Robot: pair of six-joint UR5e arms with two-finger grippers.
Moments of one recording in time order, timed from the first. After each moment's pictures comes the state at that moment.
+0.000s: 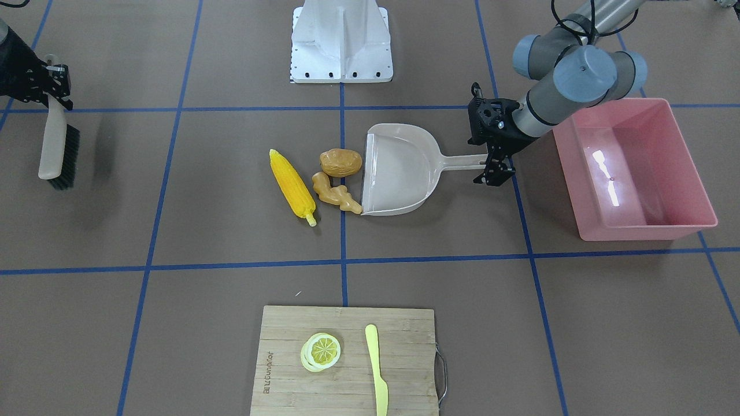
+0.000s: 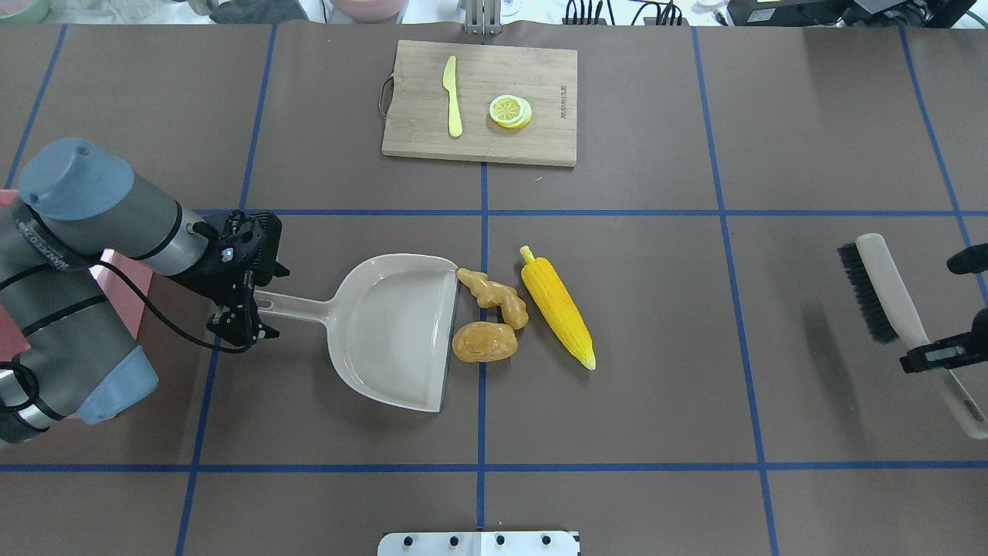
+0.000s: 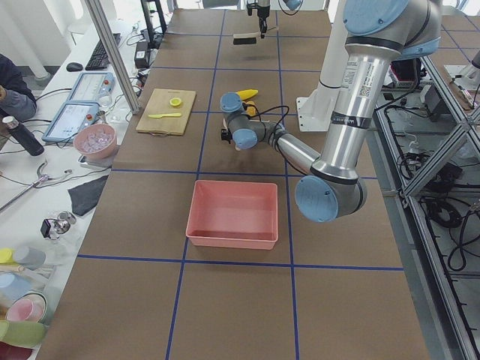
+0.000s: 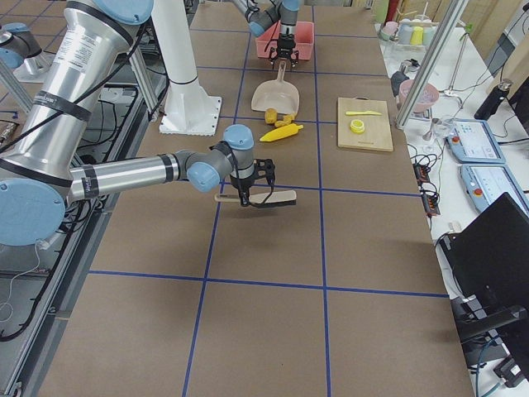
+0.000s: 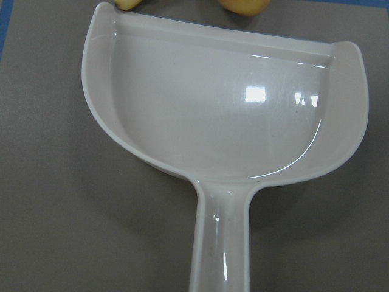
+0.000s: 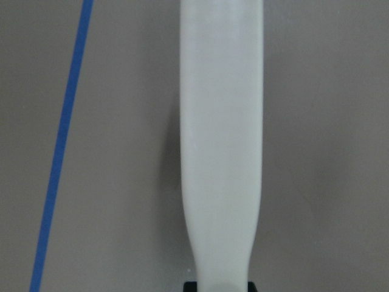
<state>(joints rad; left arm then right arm) -0.73 -1.83 -1.75 -2.06 -2.26 0.39 0.87 -1.94 2.12 -1.16 2.13 0.69</state>
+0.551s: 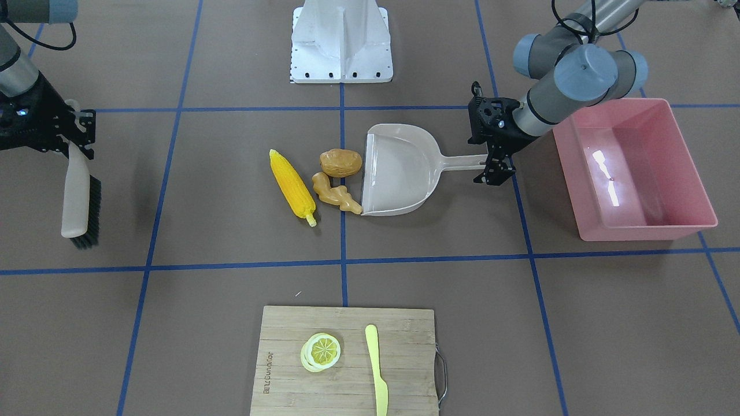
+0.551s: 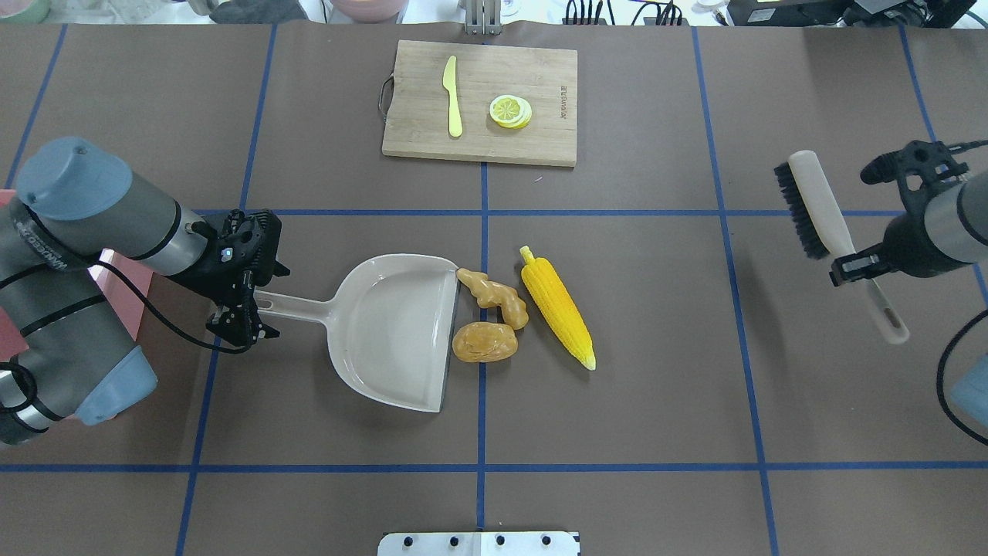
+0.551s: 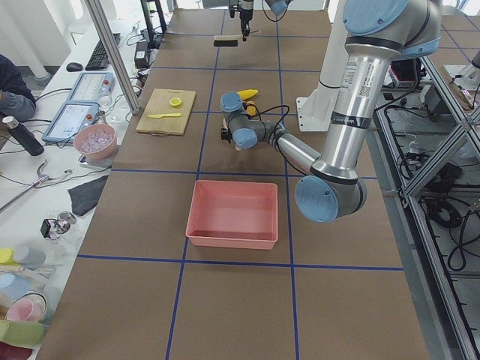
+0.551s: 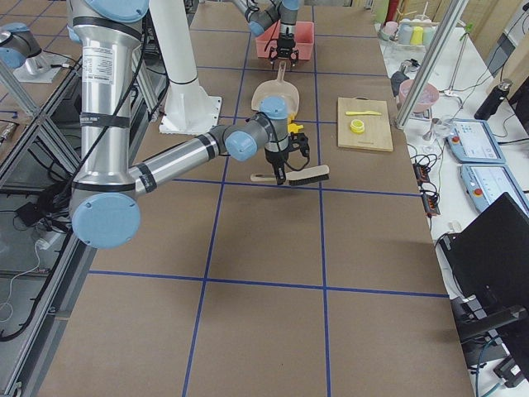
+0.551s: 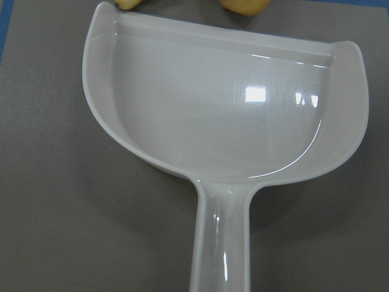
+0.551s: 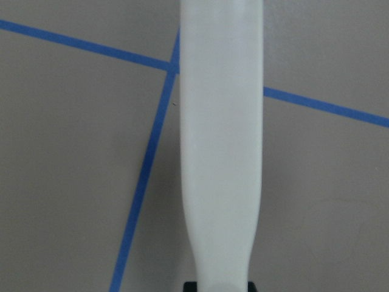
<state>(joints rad) -0.73 -1.83 -1.76 -2.06 -2.26 0.39 0.90 -1.59 2.05 -1.41 2.05 0.63</state>
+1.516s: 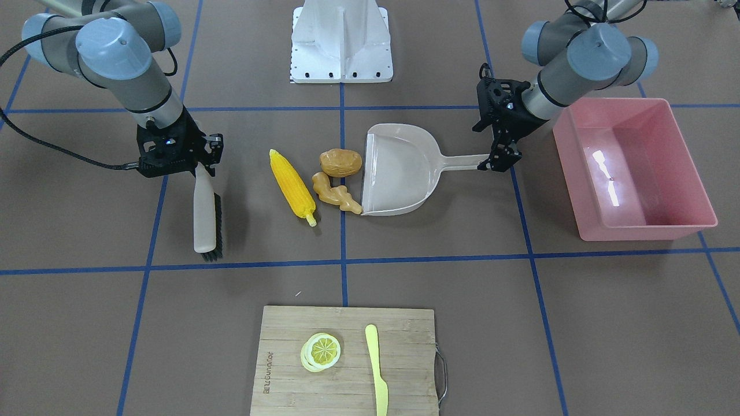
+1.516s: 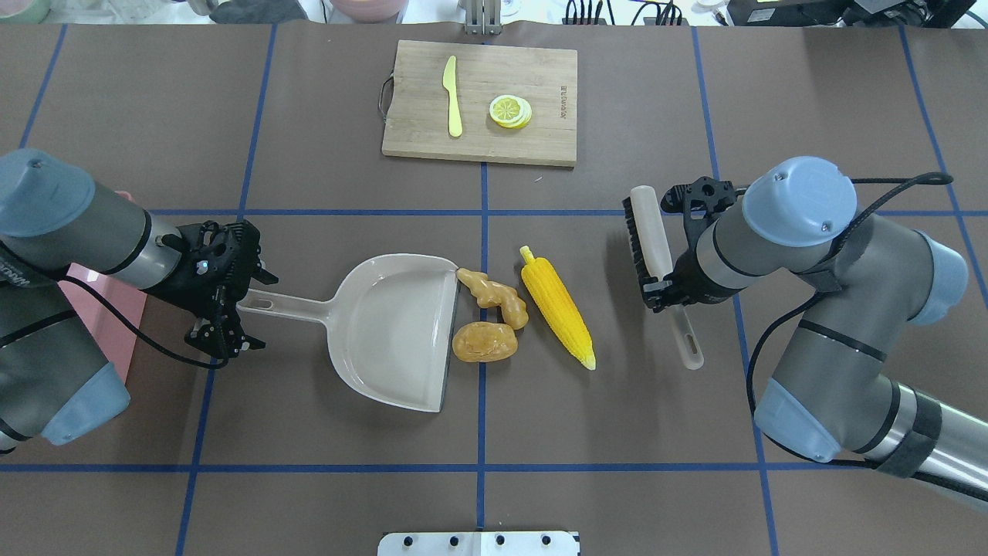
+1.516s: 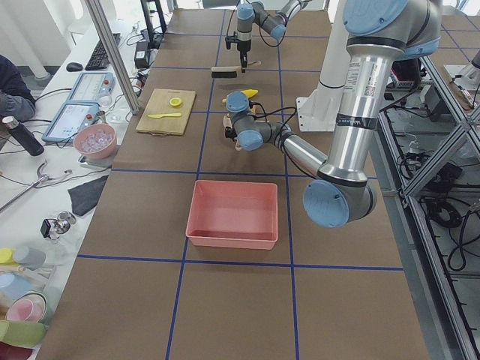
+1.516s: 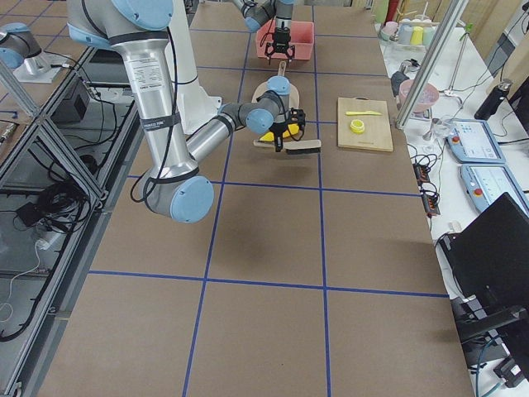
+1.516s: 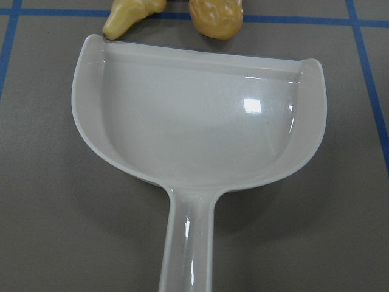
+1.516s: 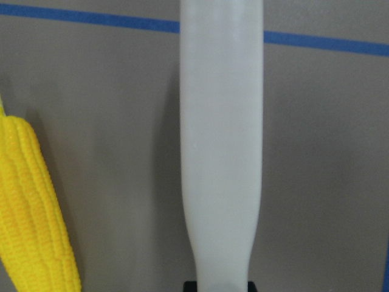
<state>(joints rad) -0.72 -1.76 -1.82 -2.11 -2.26 0.38 0.62 -1.28 1.90 -1.43 2.00 1.03</state>
